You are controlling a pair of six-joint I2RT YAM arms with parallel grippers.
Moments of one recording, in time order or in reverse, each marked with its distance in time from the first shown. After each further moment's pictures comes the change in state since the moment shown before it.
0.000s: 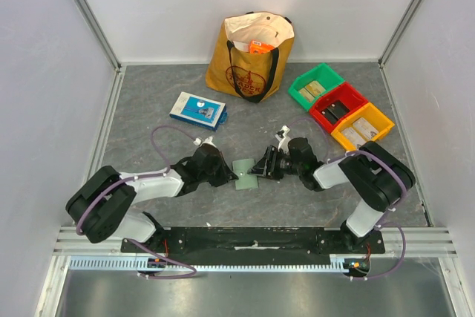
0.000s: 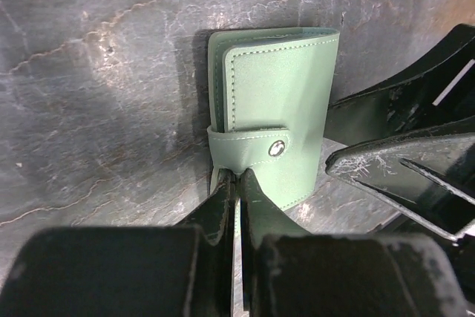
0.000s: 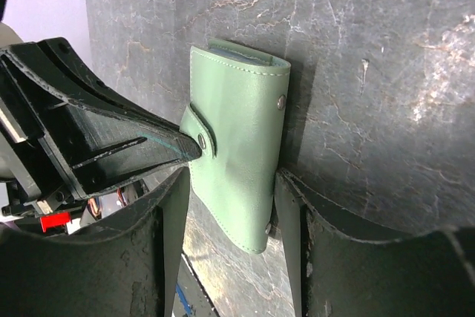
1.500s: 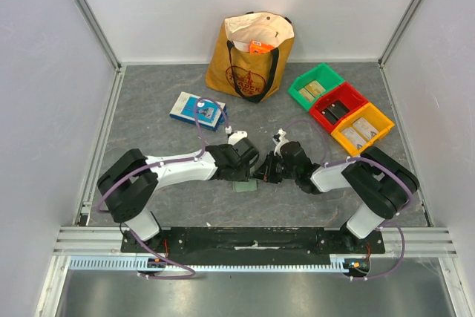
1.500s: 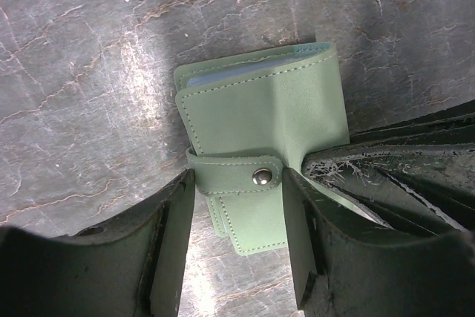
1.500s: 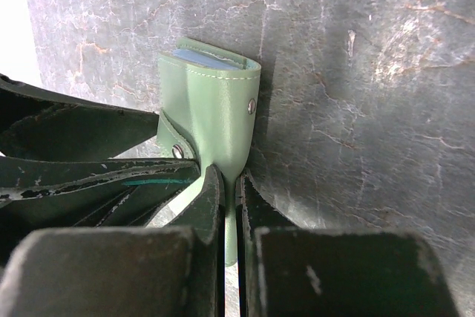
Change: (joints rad) left arm -0.208 0.231 0.454 -0.563 -0.351 0.217; right arm 0.095 -0.047 0.016 -0.126 0.185 -0.028
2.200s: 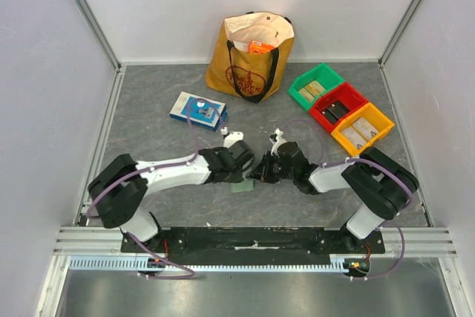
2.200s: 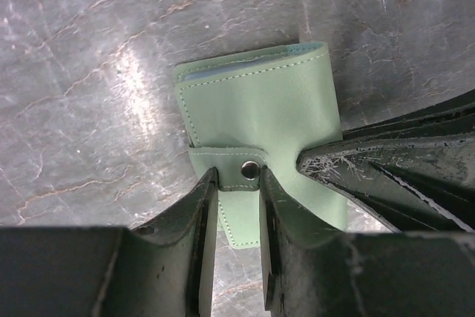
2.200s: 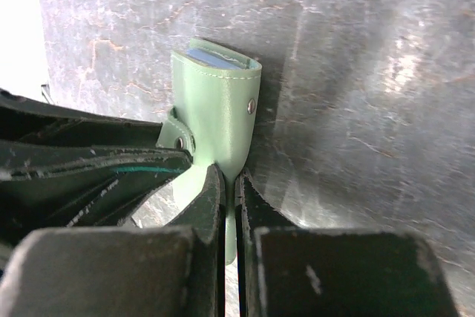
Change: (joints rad) left arm -0.016 -0.040 -0.018 -0.016 -0.064 0.014; right arm 0.019 -0.003 0.011 -0.001 0.018 0.000
